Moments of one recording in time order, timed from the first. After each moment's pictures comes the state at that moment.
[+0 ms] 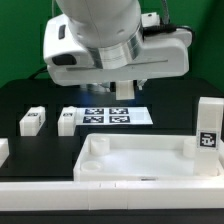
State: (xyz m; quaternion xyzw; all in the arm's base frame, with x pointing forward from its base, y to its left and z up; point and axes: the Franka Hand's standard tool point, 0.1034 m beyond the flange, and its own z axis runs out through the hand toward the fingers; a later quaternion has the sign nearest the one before) arm 0.533 -0.009 0.108 -0.93 0.07 0.35 0.09
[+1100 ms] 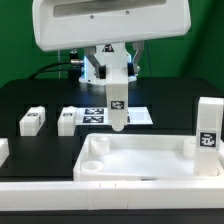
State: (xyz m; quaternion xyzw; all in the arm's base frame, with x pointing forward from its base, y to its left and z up) arm 0.596 -0.031 0.153 -1.00 0.05 -0.07 0.05
